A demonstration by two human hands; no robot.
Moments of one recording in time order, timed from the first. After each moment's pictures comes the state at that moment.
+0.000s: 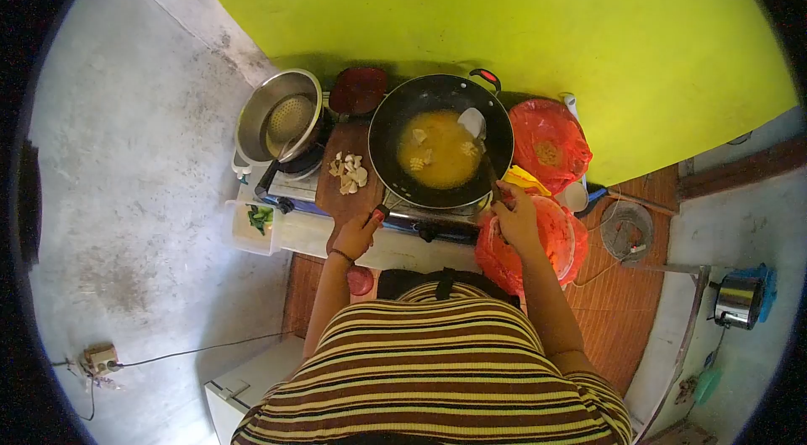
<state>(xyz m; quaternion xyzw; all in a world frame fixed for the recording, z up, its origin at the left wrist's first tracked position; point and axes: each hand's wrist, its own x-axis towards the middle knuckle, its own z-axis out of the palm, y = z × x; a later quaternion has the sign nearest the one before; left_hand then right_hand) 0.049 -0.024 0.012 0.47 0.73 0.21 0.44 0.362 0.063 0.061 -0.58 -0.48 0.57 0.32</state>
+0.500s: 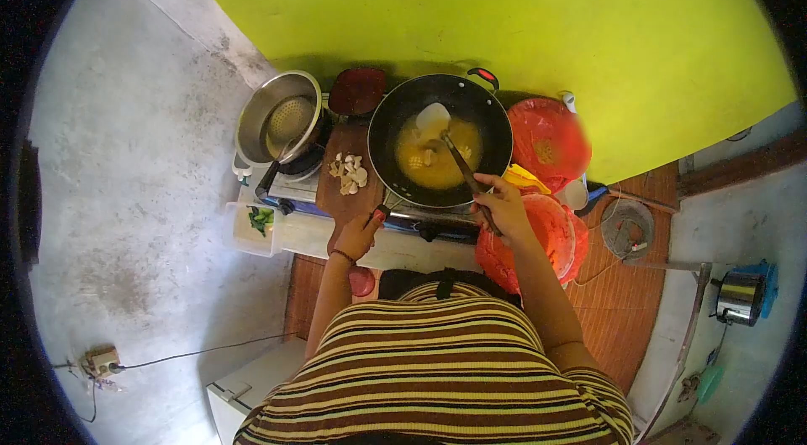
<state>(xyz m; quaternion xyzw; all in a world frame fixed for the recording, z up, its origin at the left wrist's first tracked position) 0.050 -0.024 0.012 0.48 0.74 0.20 0.44 0.343 0.073 0.074 -0.48 -0.40 0.71 0.33</state>
